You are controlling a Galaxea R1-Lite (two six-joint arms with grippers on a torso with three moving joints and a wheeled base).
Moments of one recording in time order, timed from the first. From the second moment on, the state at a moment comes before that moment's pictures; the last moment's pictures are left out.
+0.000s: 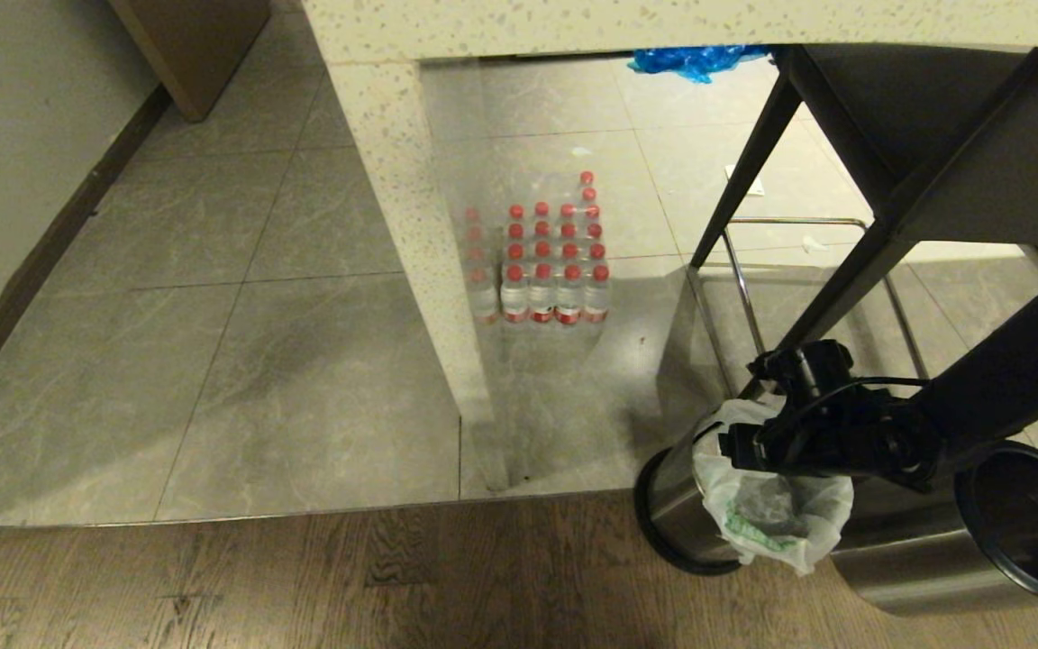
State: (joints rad) left arm 0.00 0.00 0.00 0.00 0.00 0.00; right arm 0.20 2.13 -0.92 -0.36 -0.08 0.24
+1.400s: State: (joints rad) left arm 0.00 0.00 0.00 0.00 0.00 0.00; right arm 0.17 2.29 -1.00 -0.43 -0.17 0.10
